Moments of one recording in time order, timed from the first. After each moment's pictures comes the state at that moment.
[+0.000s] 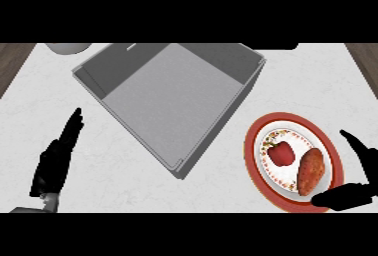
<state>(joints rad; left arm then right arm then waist) 0.00 0.40 -0.19 -1.53 0.04 0.27 0.08 0.03 -0.73 0.24 -1.88 0.16 -0.03 1.01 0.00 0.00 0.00</state>
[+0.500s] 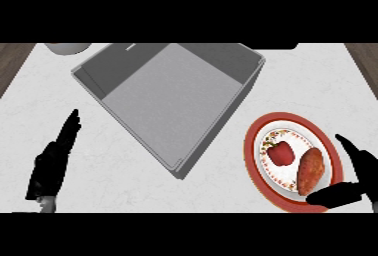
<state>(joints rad) 0.03 0.36 -0.13 -1.56 -0.01 0.22 0.09 0.04 -0.62 0.20 -1.81 0.26 0.04 0.99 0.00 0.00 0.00</state>
